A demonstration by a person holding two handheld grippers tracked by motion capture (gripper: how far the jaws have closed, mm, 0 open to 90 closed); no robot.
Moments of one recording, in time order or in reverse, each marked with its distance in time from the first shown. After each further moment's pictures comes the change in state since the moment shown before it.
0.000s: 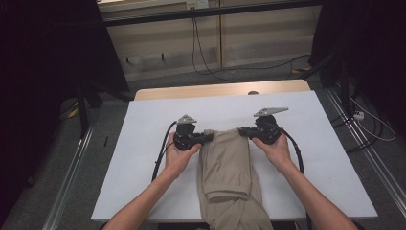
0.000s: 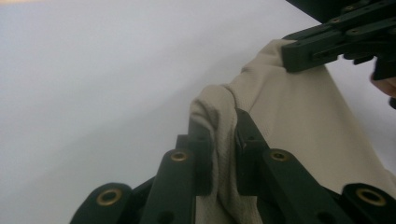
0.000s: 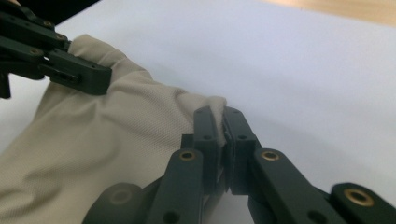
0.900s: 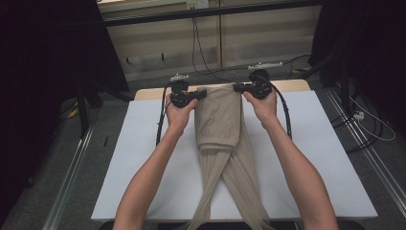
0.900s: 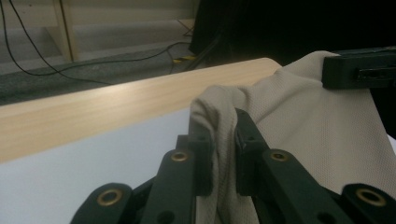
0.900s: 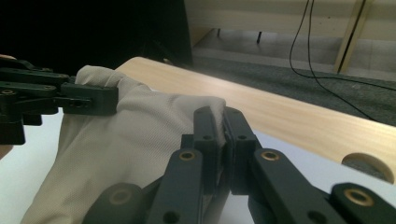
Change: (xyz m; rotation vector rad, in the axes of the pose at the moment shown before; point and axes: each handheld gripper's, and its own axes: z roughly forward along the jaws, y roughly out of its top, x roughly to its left) left arm 0.063 0.107 0.021 -0.154 0.127 -0.061; right arm -0.044 0.116 0.026 -0.150 -0.104 0.054
